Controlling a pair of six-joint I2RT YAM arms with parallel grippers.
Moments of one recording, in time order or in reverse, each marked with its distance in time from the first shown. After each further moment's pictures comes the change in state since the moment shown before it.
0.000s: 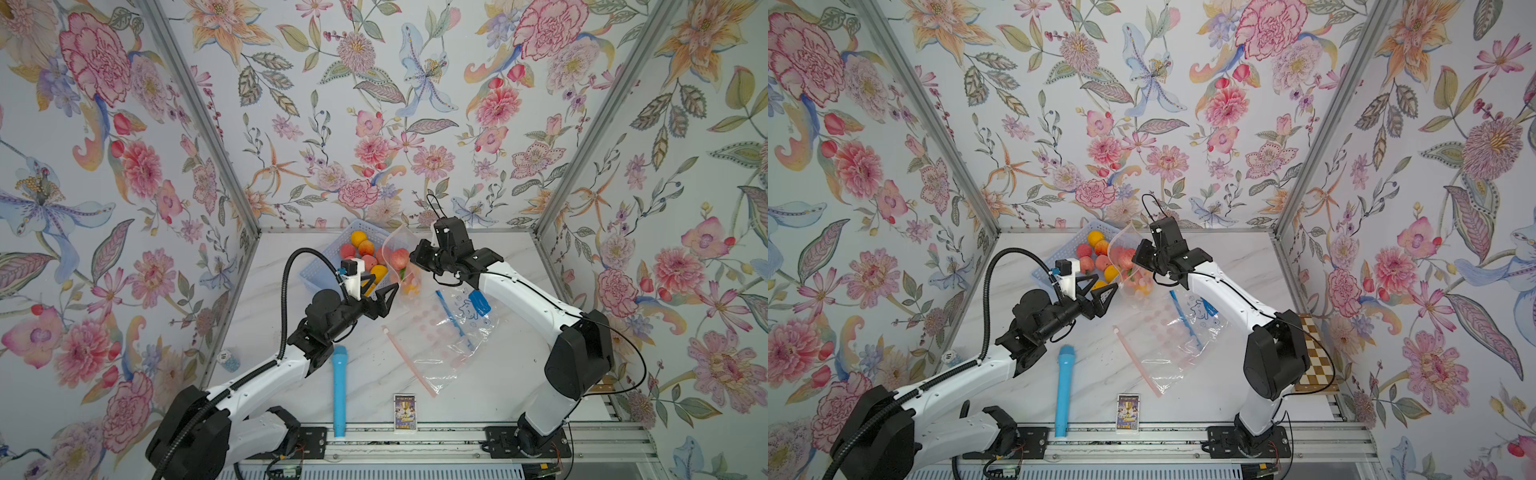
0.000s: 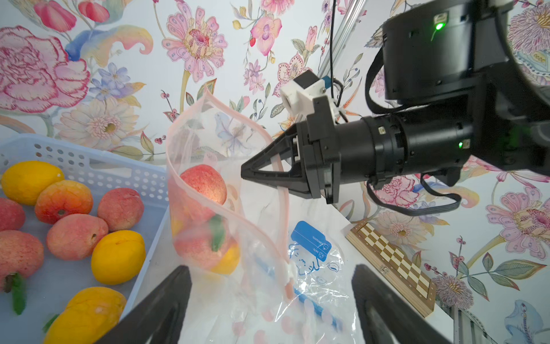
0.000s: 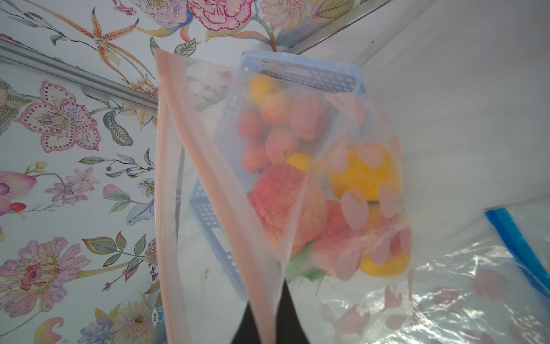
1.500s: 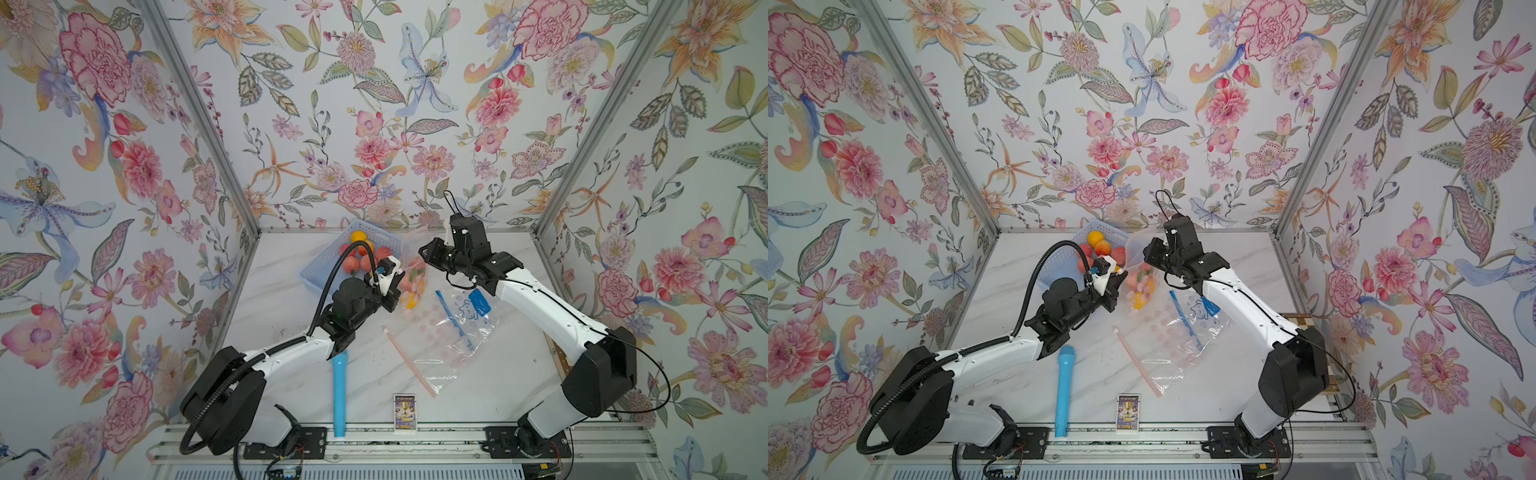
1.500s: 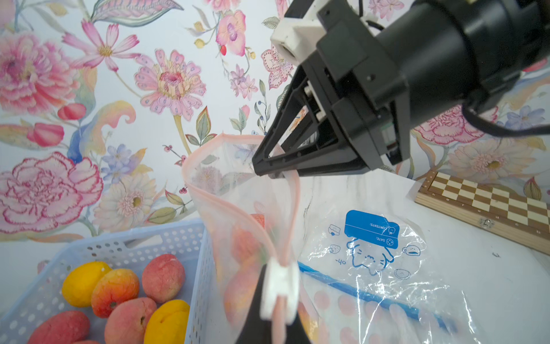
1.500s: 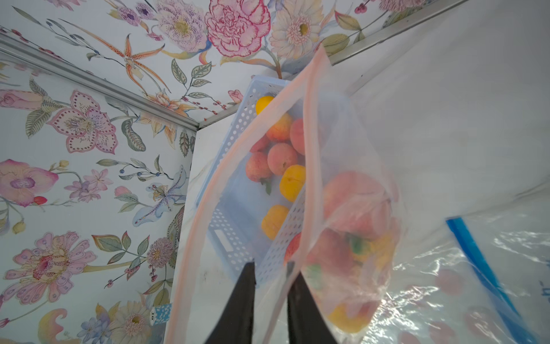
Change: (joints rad) left arm -0.076 0.203 0.211 -0.023 -0.070 0.526; right arm -0.053 -0.163 -0.086 0.003 0.009 -0.085
